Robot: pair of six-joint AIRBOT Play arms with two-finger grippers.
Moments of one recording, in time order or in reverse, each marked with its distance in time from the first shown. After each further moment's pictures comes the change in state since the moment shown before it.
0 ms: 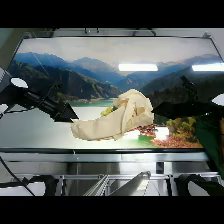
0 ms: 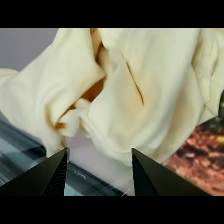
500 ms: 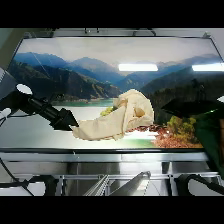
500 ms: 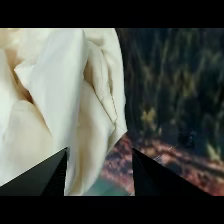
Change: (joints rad) left arm -0.011 0.002 -0.104 0.051 0.006 -0.074; right arm -0.158 -0.193 0.057 -0.006 -0.032 -0.011
